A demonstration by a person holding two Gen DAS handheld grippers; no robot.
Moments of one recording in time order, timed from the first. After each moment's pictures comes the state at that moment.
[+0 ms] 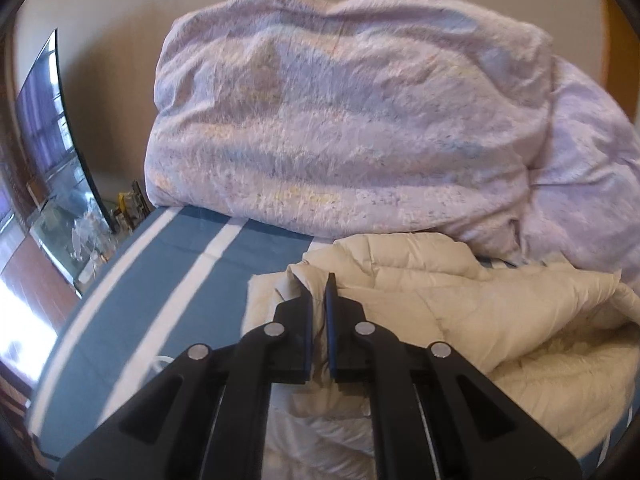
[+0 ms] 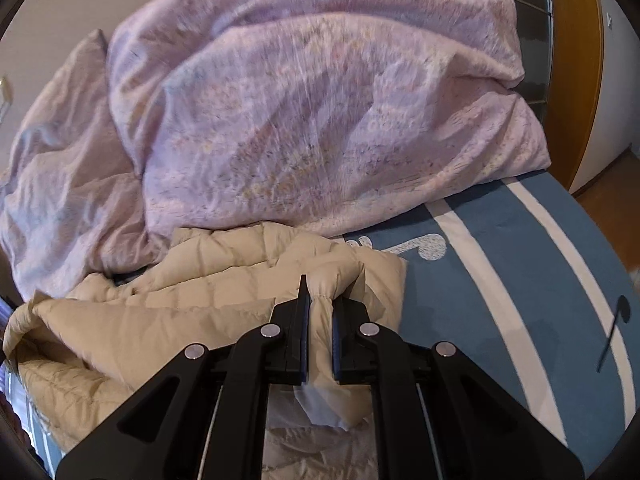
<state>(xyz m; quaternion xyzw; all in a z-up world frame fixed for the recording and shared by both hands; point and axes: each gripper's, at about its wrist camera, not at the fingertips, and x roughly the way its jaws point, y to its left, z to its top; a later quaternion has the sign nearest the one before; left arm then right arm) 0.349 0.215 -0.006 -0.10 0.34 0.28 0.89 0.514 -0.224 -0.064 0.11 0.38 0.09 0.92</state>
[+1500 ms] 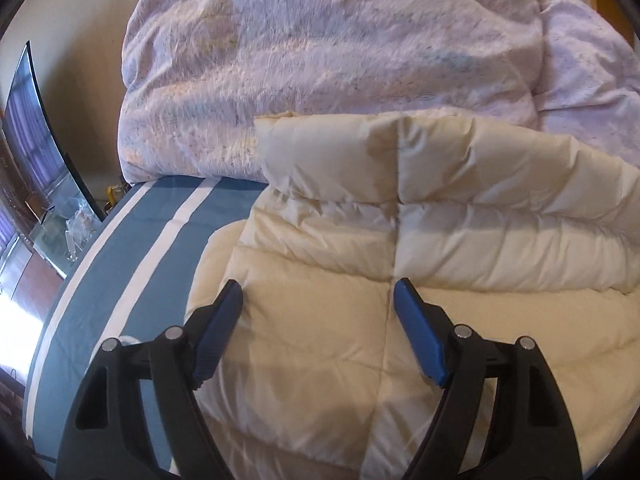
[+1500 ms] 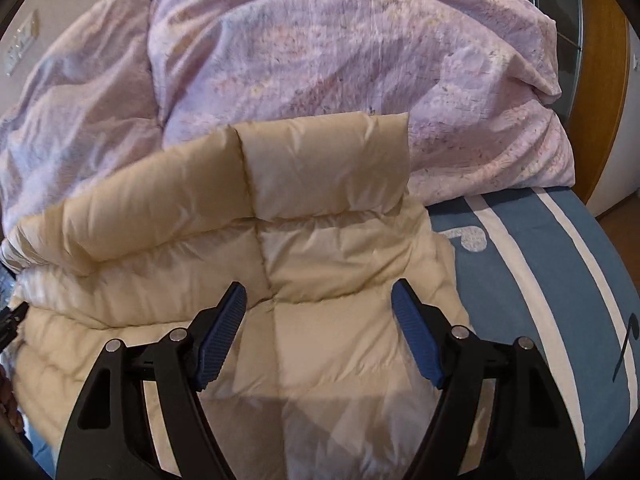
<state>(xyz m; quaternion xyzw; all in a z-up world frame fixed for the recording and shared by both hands) 0.376 0.190 -0.063 -0.06 0.39 0.27 0.88 0.499 -0.176 -0.093 0.03 0.37 0.11 0.92</state>
